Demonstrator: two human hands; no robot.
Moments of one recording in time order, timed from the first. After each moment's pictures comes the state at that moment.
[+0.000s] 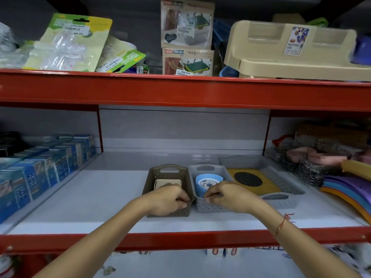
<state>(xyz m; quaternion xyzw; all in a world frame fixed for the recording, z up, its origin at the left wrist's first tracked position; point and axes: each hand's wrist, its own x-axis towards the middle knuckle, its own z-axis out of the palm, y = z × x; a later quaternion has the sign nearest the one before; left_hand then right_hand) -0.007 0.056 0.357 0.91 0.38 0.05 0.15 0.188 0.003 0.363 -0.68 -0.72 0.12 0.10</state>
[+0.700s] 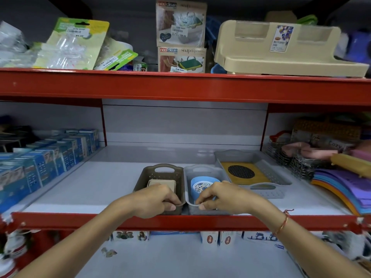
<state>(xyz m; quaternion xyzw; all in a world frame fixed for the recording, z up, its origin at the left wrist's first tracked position) -0.019 0.008 0.355 0.92 0.37 0.03 0.15 0.193 -0.040 0.363 -0.60 -0.78 0.15 0.07</state>
